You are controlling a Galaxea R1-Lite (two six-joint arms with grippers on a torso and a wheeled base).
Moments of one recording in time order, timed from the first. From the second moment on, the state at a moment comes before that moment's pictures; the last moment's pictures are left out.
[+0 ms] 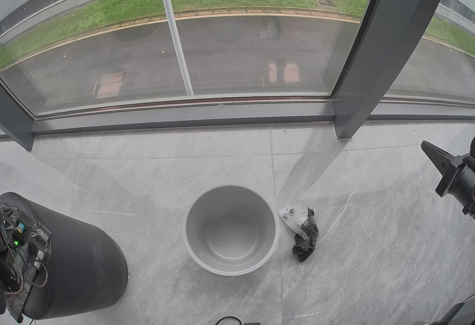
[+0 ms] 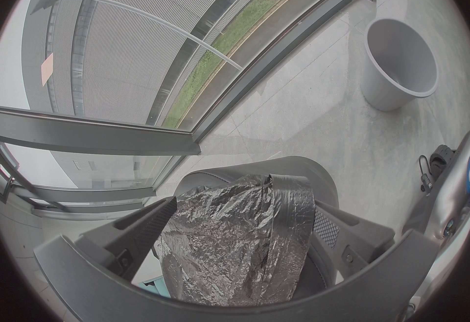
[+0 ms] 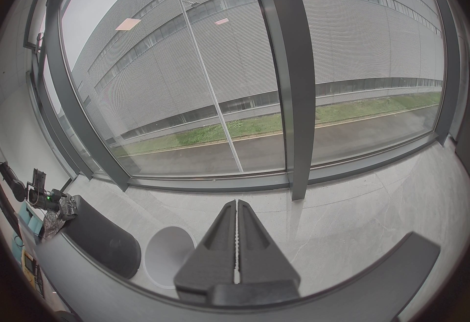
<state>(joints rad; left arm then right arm) 0.12 1.08 -0.22 -0.38 0.42 0.74 0.20 1.15 -0.32 -0.84 0.06 0.15</state>
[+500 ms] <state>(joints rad) 0.13 1.07 -0.21 -0.43 0.42 0.75 0.20 1.14 -0.31 -0.84 0.06 0.15</state>
